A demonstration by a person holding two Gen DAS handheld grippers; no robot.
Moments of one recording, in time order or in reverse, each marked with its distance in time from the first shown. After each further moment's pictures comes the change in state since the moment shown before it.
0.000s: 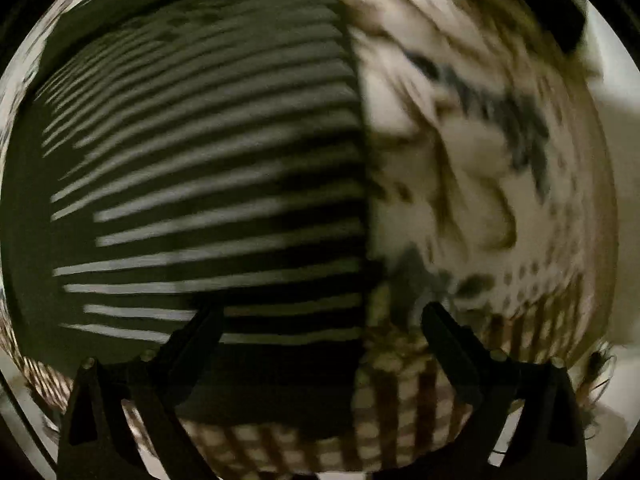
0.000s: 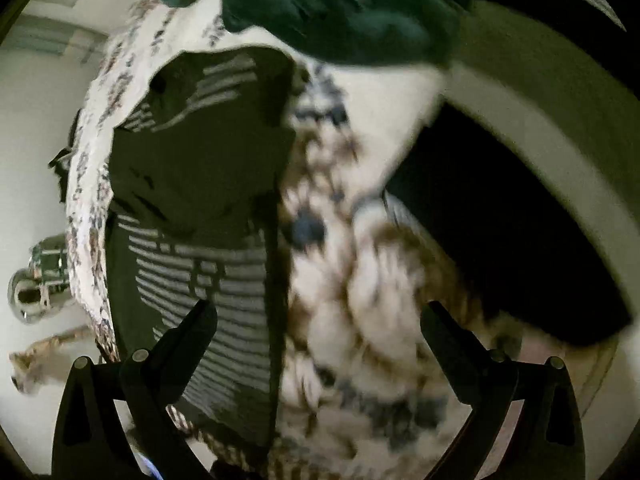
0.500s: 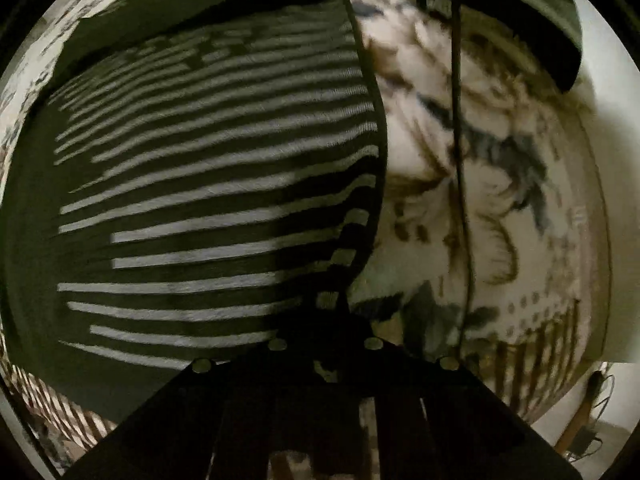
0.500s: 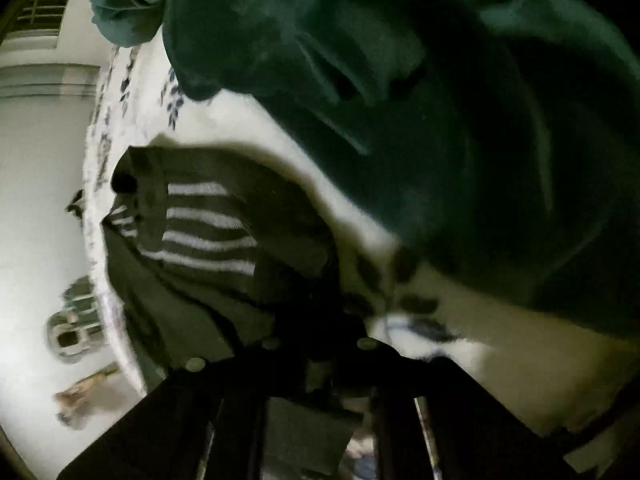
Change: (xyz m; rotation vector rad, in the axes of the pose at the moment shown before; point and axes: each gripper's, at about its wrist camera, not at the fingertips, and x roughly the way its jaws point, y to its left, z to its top) left arm -0.026 0.042 0.011 -0.065 -0.176 -0.049; right arm 0.094 -0.006 0.153 0.137 0.003 0.103
